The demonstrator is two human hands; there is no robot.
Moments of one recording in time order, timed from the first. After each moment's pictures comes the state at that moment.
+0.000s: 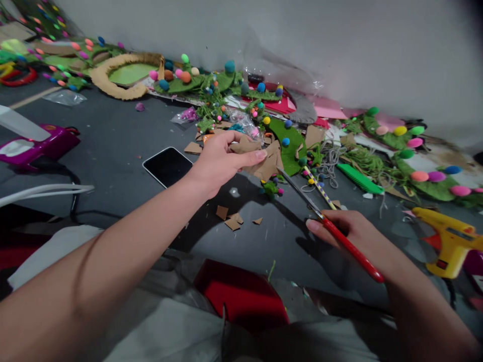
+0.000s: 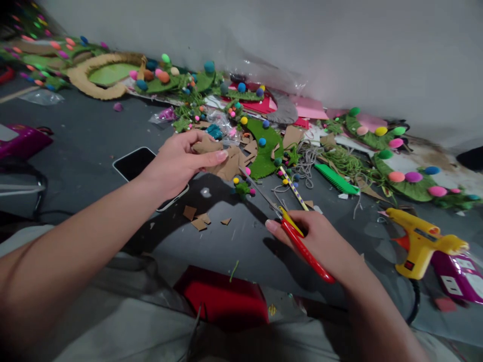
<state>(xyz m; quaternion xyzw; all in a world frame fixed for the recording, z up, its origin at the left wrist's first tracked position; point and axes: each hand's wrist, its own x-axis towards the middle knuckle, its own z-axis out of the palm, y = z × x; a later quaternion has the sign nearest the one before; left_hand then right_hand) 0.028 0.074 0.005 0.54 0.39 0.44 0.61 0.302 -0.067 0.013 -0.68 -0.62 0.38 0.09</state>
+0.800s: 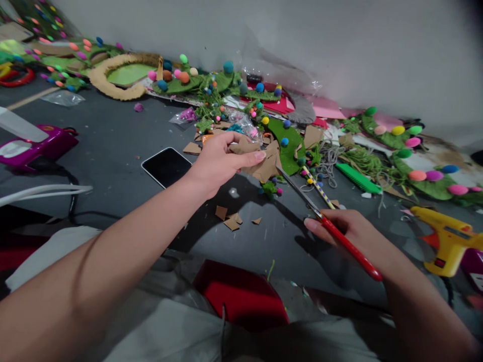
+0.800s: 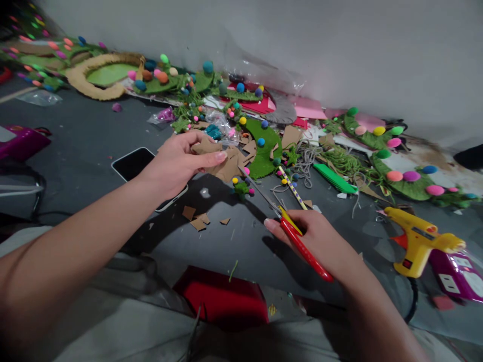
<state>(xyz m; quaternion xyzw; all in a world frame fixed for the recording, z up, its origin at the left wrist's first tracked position) 0.030 0.071 0.009 0.53 0.39 0.43 0.62 0.303 -0.066 0.011 -0.68 -0.62 0.38 0.08</state>
